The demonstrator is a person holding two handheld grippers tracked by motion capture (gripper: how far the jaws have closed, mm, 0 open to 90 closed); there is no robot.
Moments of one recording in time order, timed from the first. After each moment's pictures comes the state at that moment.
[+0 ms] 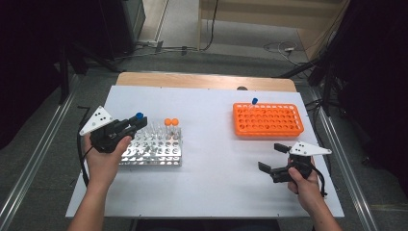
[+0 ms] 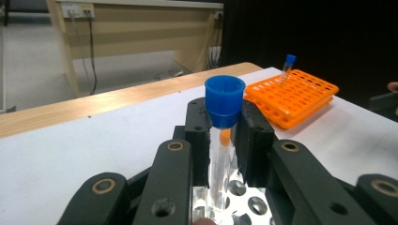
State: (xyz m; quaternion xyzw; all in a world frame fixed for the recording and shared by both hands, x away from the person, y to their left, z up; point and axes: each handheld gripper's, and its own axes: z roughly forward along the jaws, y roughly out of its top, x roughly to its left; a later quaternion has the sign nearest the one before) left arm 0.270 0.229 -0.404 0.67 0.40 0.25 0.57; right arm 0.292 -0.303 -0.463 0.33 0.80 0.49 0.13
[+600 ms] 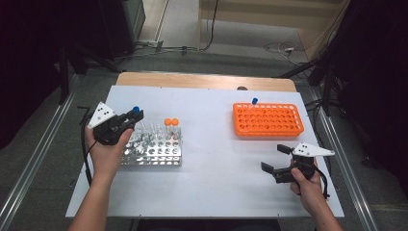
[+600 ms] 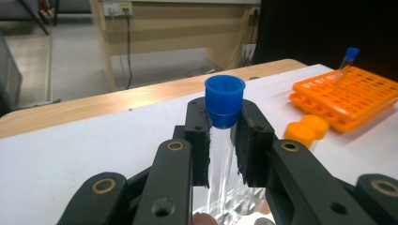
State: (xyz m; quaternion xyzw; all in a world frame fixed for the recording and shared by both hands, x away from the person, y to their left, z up) left arm 0.294 0.235 -0.424 0.66 0.44 0.29 0.54; right arm 0.291 -0.310 -0.466 0.34 0.79 0.49 0.13
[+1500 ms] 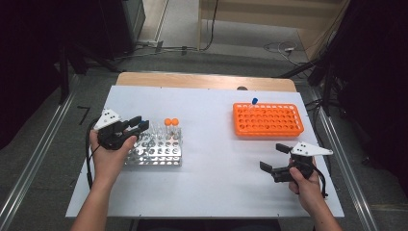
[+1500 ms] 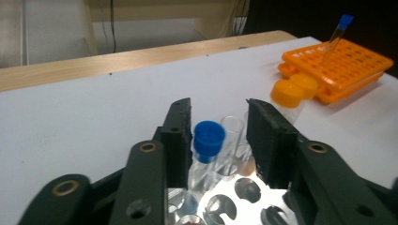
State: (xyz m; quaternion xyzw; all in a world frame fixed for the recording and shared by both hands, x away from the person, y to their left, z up) left arm 0.287 0.229 -0.433 0.68 0.45 0.24 0.52; right arm 0.294 -0.305 -0.464 0.34 0.79 0.49 0.13
